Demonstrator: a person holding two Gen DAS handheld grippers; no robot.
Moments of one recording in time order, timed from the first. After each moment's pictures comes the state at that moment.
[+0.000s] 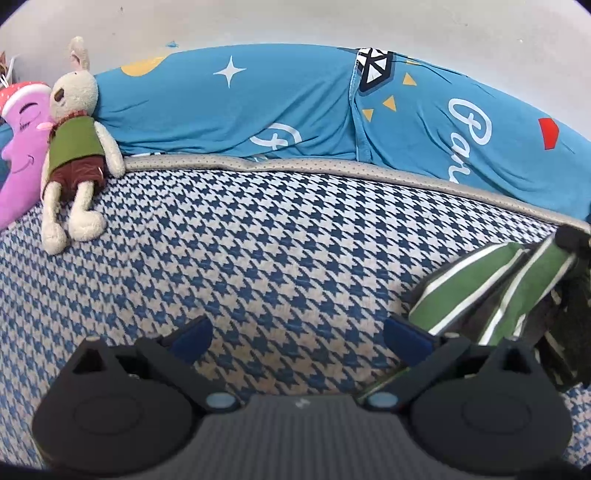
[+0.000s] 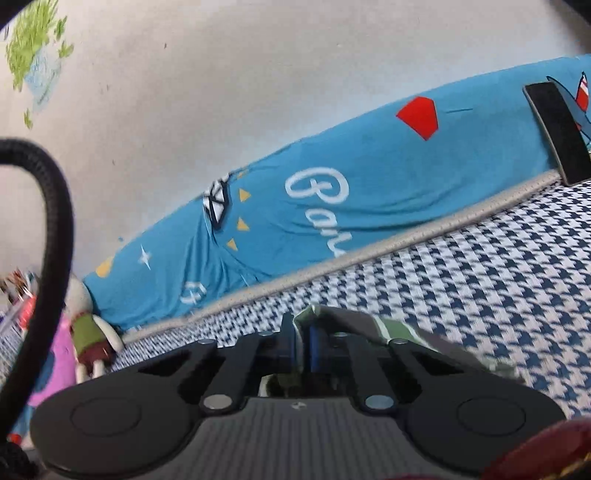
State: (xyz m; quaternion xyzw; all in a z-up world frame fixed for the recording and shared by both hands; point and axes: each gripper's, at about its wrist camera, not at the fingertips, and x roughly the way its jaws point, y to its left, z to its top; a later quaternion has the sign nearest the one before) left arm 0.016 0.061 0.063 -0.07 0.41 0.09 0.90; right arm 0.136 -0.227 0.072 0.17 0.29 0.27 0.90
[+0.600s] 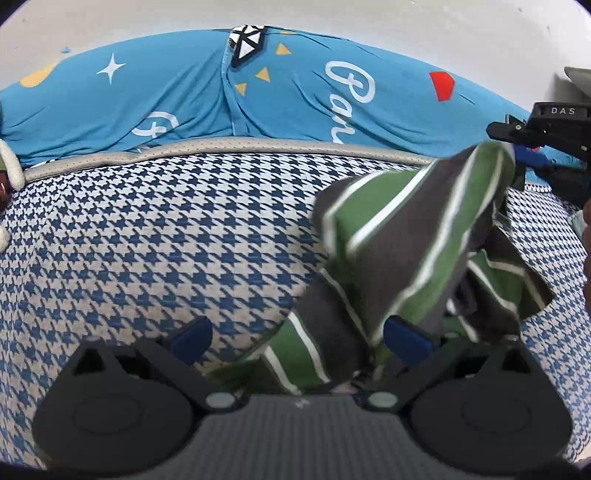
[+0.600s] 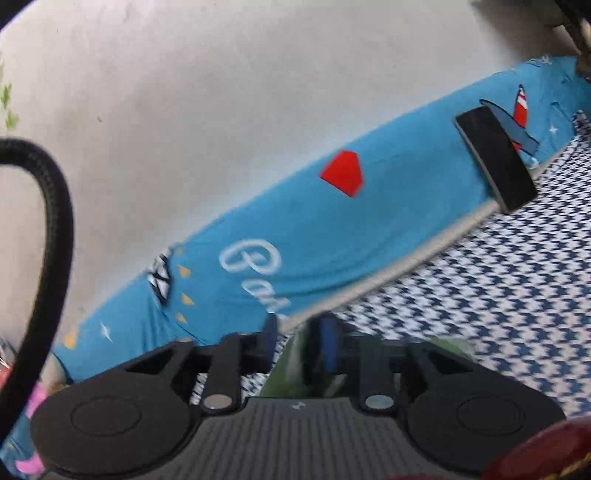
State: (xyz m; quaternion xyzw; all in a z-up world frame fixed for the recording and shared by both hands) left arm 0.012 0.004 0.056 -0.04 0.43 -0.05 0.90; right arm 0.158 -0.271 0.097 0.20 0.28 0.17 0.92
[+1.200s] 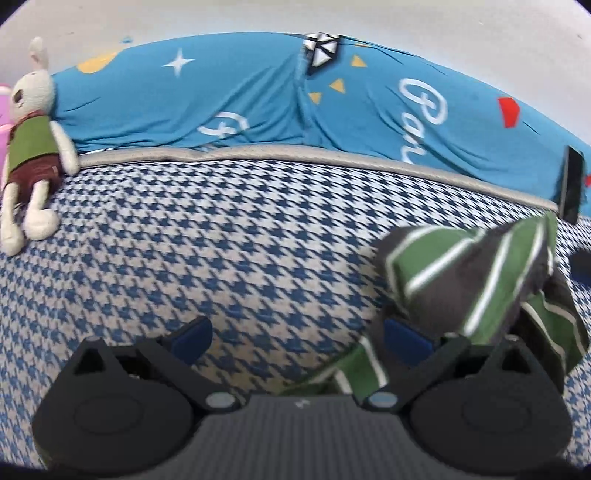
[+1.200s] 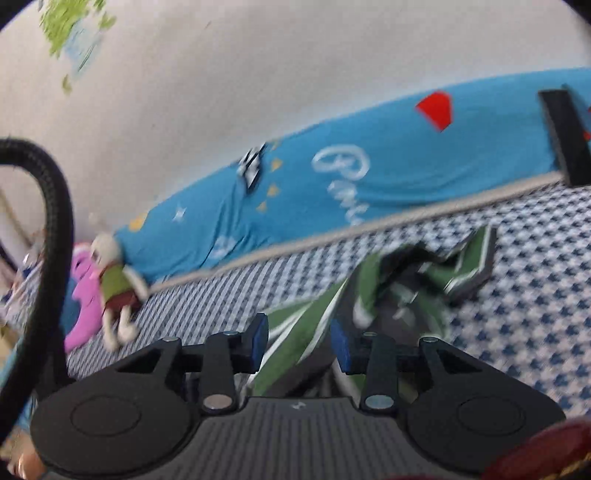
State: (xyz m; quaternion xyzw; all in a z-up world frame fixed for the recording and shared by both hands) left arm 0.026 0.038 0.058 -0.07 0.42 0.06 0.90; right arm 0.081 -0.248 0.085 0.11 0.33 0.33 0.88
